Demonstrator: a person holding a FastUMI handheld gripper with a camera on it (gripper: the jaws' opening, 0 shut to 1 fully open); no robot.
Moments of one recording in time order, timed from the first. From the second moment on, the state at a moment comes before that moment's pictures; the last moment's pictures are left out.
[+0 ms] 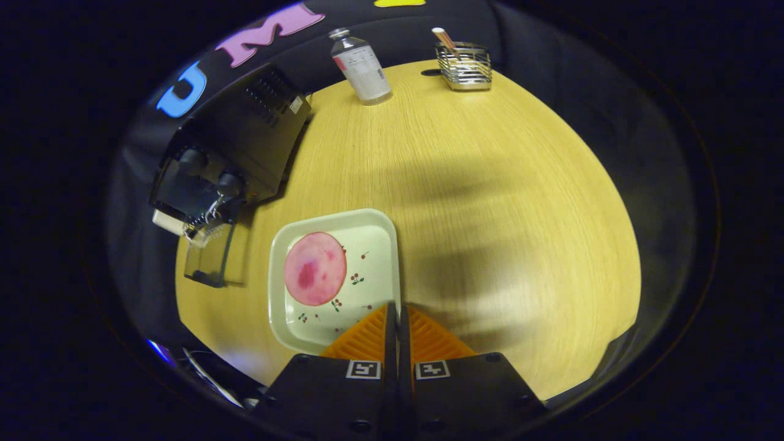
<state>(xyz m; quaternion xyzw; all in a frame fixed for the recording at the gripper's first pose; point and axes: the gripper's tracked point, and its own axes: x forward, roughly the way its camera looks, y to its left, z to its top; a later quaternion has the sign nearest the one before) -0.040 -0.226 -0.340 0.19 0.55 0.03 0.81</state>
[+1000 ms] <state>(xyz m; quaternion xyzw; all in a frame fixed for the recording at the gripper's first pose) -0.055 -0.210 -0.292 0.32 0.48 -0.05 0.82</state>
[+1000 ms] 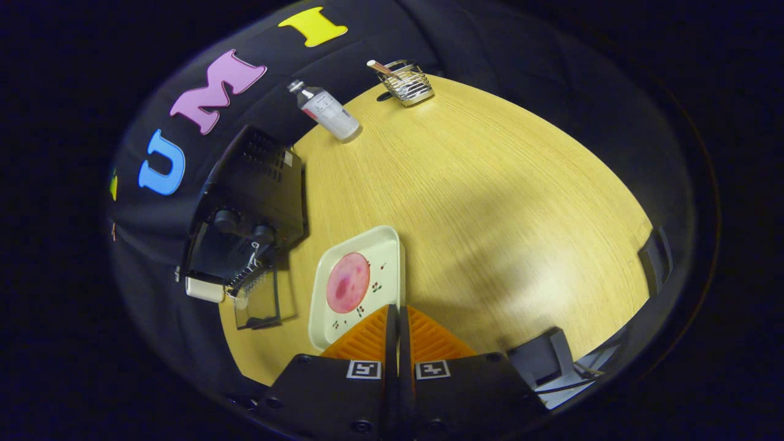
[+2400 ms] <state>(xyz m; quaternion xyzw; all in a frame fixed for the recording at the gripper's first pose) -0.101 -0.182 -0.347 0.16 0.57 -0.12 0.80</state>
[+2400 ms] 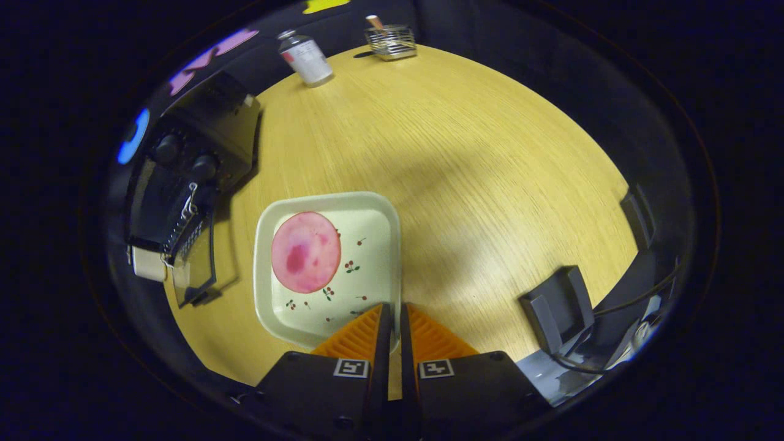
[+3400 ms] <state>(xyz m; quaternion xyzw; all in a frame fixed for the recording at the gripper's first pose) -0.096 -0.172 -0.272 0.53 0.38 -0.14 0.75</state>
